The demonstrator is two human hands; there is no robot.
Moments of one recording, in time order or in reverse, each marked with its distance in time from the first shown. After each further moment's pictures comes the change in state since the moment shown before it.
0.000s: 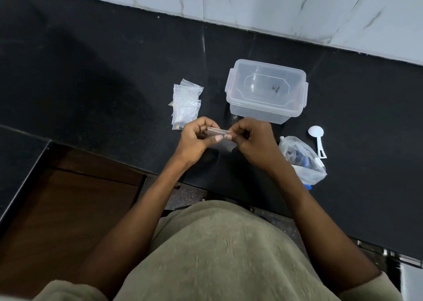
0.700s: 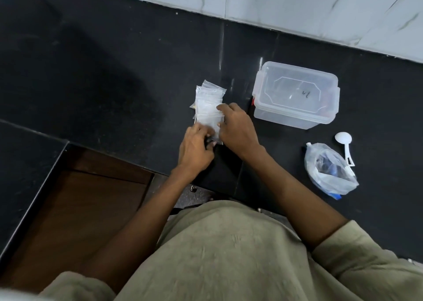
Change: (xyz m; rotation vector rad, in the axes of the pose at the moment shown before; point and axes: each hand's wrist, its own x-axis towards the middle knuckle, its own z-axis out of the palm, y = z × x) left_hand 0.004 -0.045 -0.057 0.805 0.168 0.092; right_hand 0.074 -0.029 0.097 -0.310 -0.035 0.000
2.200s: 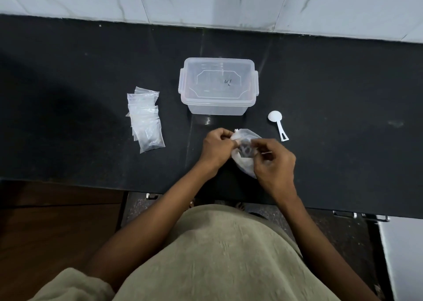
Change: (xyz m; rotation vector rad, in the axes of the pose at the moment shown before) left_hand -0.009 0.179 0.103 -0.639 -0.379 -0.436; right_hand -0.183 0.118 -0.109 0.317 0.513 0.308
